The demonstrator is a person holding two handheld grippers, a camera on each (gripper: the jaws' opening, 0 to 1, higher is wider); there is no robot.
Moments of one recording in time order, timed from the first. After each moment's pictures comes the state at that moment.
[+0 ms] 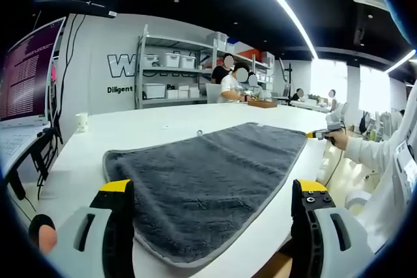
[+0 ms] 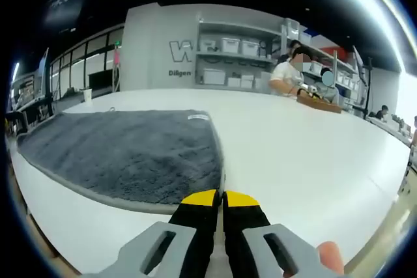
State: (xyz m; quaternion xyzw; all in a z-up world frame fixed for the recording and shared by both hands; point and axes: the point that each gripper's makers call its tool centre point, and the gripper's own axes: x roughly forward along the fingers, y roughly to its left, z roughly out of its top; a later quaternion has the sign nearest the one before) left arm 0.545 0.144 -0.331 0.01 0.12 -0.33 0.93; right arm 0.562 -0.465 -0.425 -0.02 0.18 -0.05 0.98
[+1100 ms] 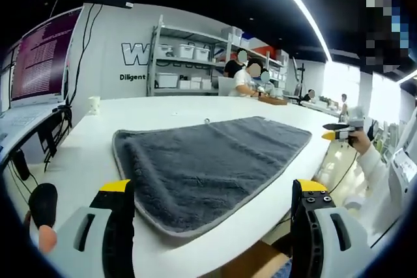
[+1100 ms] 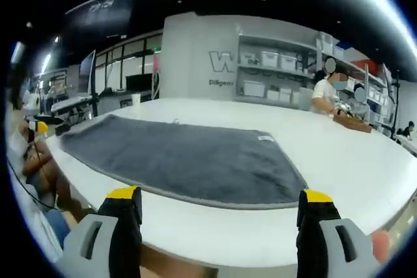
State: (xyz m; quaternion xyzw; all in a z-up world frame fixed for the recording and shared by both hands) left arm 0.514 0.154 -0.347 -0.01 0.16 -0.29 0.94; right arm 0.500 -0.324 -0.366 -0.04 0.17 0.09 0.98
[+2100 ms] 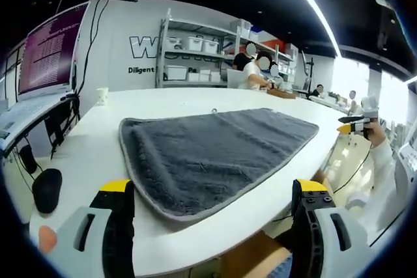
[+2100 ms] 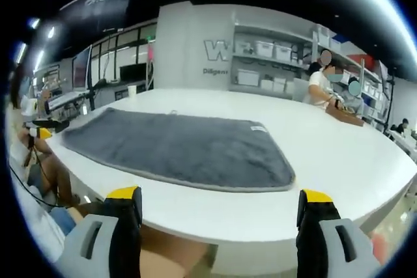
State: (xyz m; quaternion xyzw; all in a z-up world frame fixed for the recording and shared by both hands) left arm 0.507 0.163 -0.363 0.00 0.18 -0.26 0.95; right arm 0.470 -0.334 -0.358 -0.04 0.20 0.05 0.98
